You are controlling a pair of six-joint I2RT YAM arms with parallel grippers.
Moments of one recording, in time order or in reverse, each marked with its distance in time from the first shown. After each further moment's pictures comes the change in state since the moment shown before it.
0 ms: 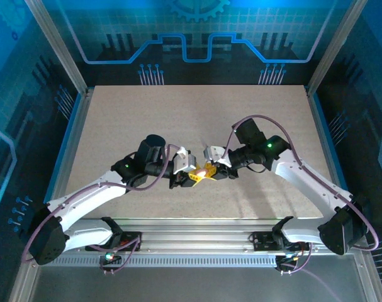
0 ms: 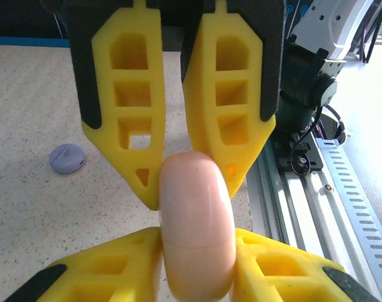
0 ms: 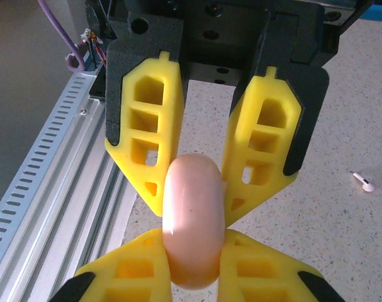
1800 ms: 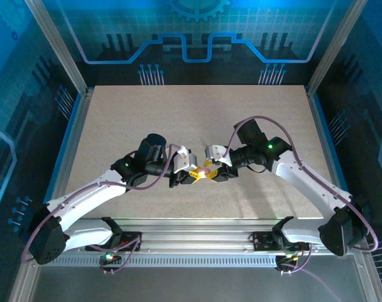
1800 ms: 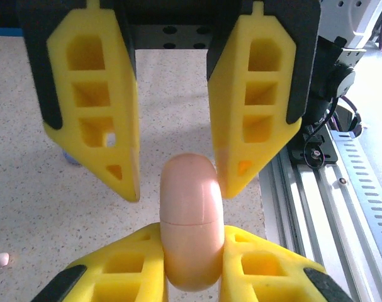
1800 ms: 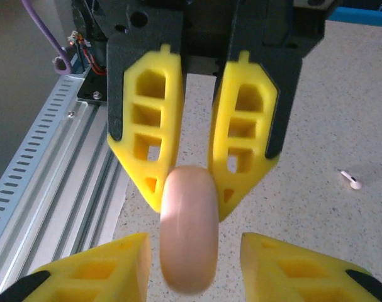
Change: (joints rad) left arm 0.000 0.003 0.024 -0.041 -0.046 0.027; right arm -0.032 -0.031 -0.061 0.082 -0.014 0.023
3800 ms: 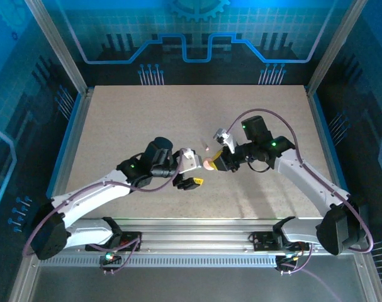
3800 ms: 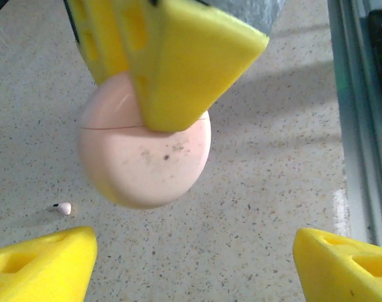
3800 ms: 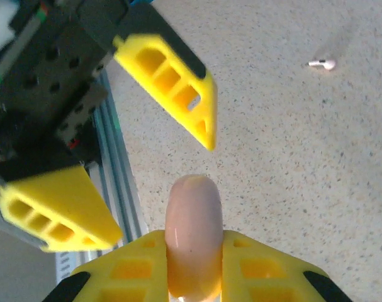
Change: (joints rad) left arm -0.043 0.020 0.000 -0.002 -0.267 0.044; right arm -0.096 0.032 -0.016 0.051 0.048 0.548
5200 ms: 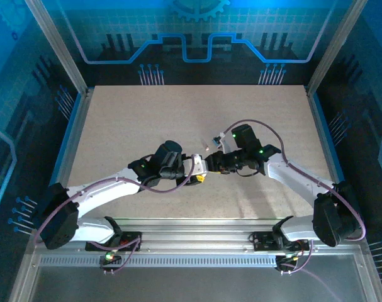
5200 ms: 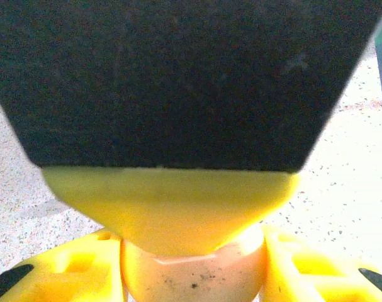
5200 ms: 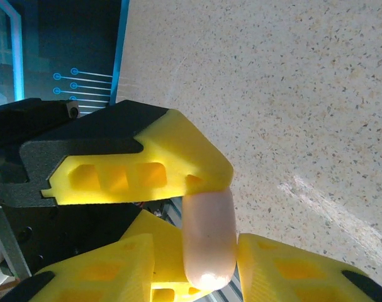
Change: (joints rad) left arm -0.056 0.129 -0.010 0.045 -0.139 0.106; right arm 0.069 0.075 -0.153 0.293 -0.016 0.903
